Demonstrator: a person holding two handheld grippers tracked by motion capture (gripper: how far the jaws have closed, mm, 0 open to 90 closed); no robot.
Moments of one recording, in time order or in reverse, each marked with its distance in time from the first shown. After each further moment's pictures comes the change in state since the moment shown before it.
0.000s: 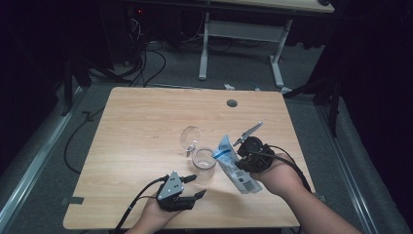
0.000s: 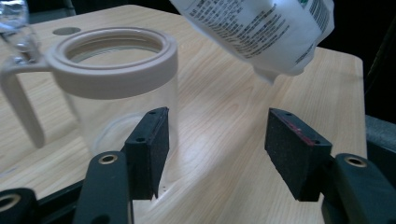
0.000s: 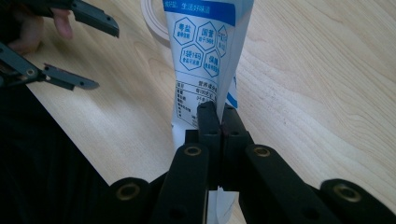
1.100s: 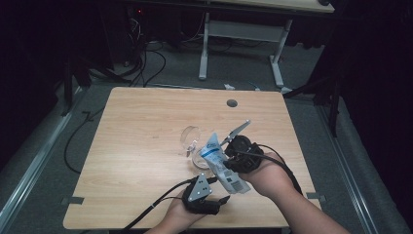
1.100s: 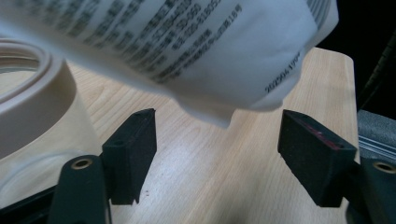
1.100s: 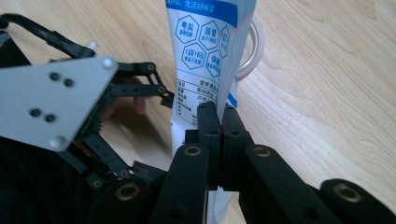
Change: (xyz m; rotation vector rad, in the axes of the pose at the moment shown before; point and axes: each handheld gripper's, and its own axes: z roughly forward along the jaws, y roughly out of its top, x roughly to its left) left arm -0.035 0.014 0.057 0.032 -0.032 0.026; right arm 0.028 0.024 -0.011 -0.031 0.009 -0.032
